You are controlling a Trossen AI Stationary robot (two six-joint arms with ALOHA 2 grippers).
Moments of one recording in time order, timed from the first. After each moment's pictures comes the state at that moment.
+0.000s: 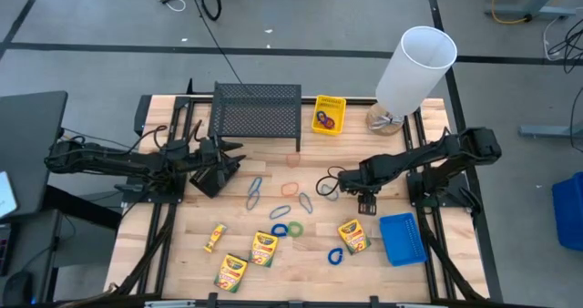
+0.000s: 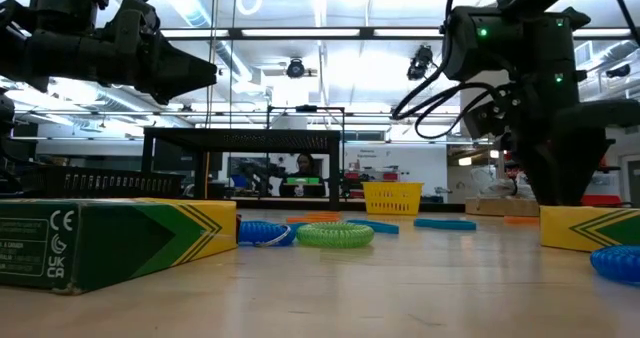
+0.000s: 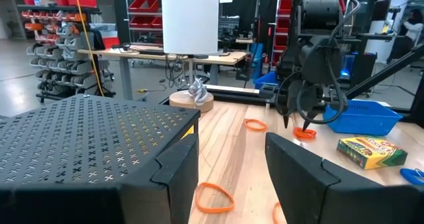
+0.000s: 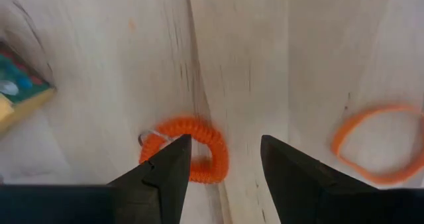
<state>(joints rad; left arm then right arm) 0.10 0.69 0.06 0.69 -0.20 0.01 0.09 1.54 0.81 -0.88 -0.01 0.22</state>
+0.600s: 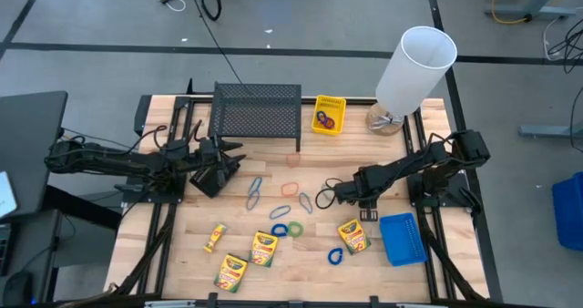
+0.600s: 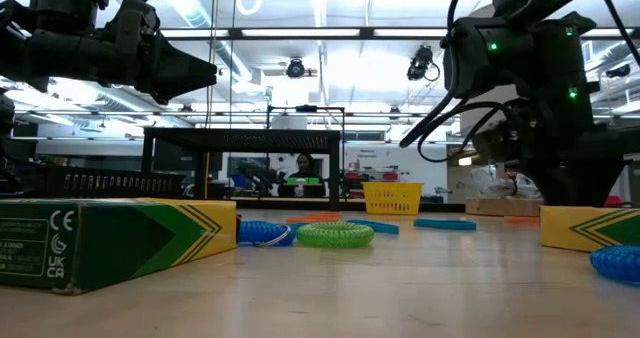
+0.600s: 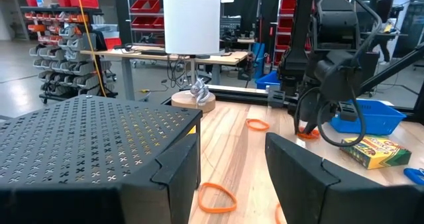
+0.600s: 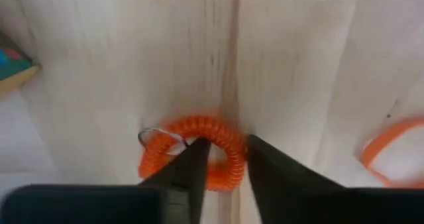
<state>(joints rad) 0.10 0.69 0.06 0.69 -0.21 0.02 0.18 1.68 0.82 -0.86 0.03 0.21</state>
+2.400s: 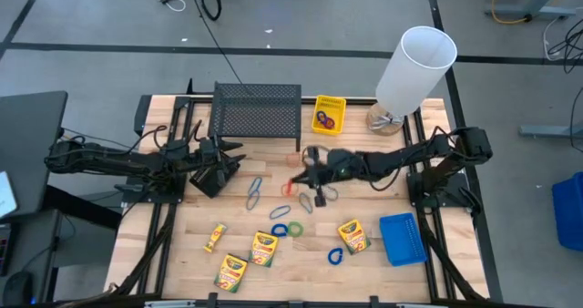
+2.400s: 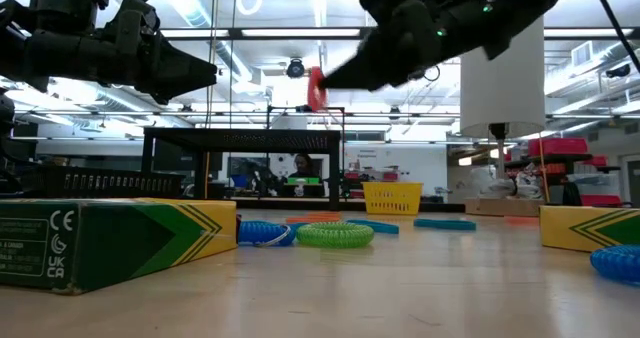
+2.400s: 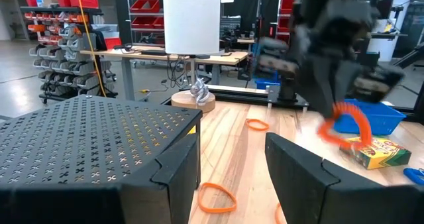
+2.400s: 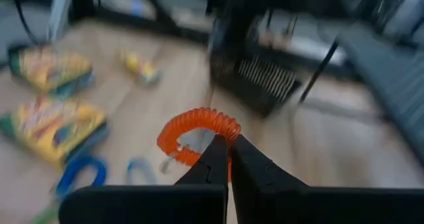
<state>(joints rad) 0.10 0.69 0.06 0.69 -0.21 0.02 0.01 1.60 0.82 0.44 -0.07 -0.22</state>
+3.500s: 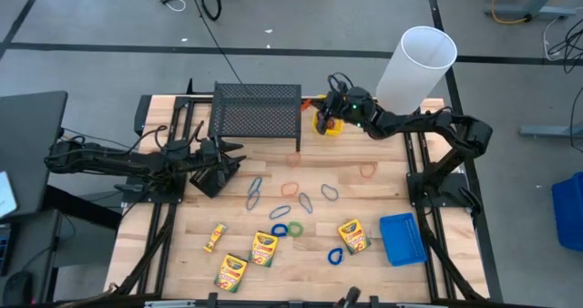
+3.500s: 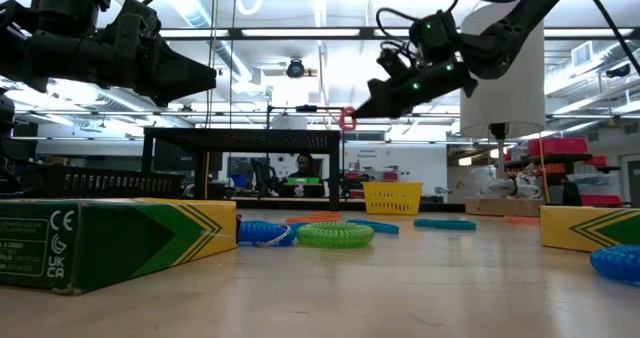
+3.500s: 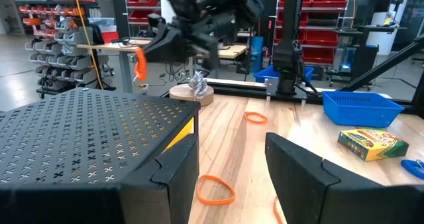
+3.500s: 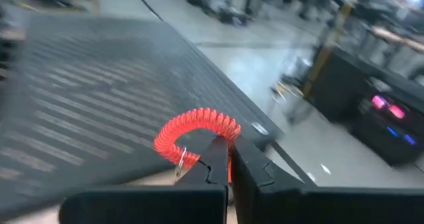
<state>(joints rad) 0.10 0.69 0.06 0.67 -0.20 0.02 -0.55 1.60 0.82 0.53 0.00 -0.21</state>
